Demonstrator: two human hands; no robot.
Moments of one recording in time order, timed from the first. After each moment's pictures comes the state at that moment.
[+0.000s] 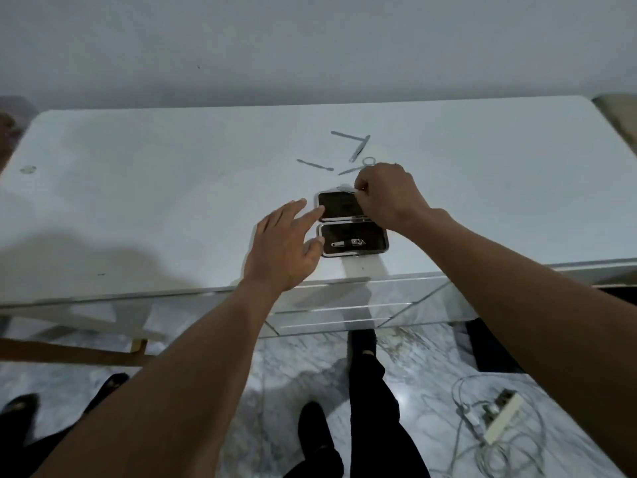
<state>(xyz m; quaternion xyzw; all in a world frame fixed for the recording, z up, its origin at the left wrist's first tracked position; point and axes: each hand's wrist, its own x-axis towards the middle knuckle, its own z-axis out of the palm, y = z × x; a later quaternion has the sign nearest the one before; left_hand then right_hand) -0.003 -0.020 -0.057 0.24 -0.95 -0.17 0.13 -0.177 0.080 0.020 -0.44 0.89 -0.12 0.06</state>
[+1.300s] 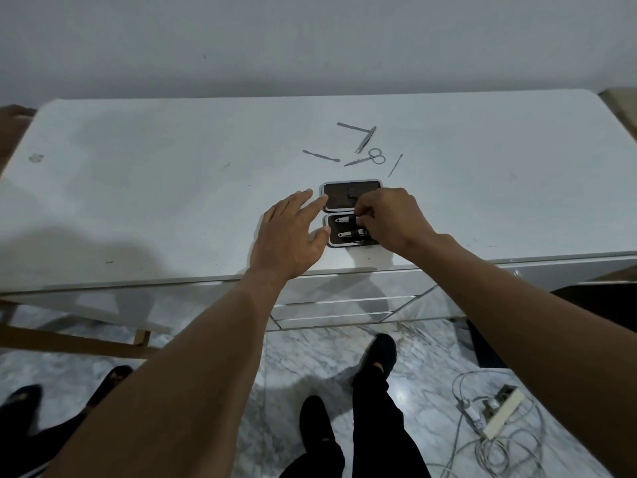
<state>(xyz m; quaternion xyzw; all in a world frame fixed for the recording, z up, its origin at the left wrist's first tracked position) -0.002 -0.021 -0.058 0.23 -0.95 -0.18 0.12 -0.144 0.106 0.003 -0.45 0.88 -0.14 0.11</state>
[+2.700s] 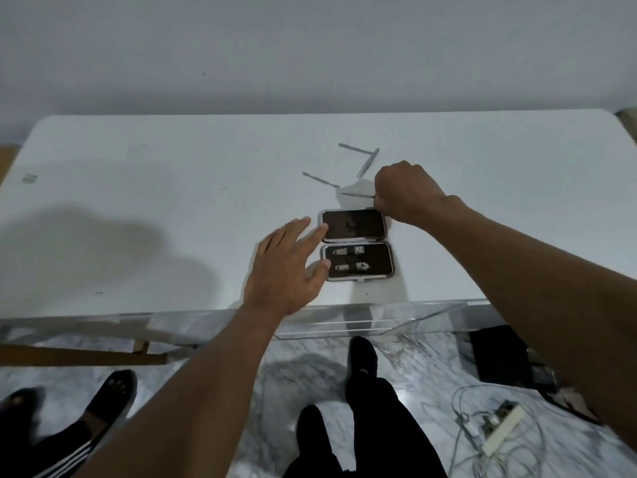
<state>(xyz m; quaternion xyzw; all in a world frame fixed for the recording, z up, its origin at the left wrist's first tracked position) -0.003 -0.020 -0.054 0.24 -0.95 -0.15 0.11 -0.223 0.057 0.027 -0.48 0.87 0.05 0.09</state>
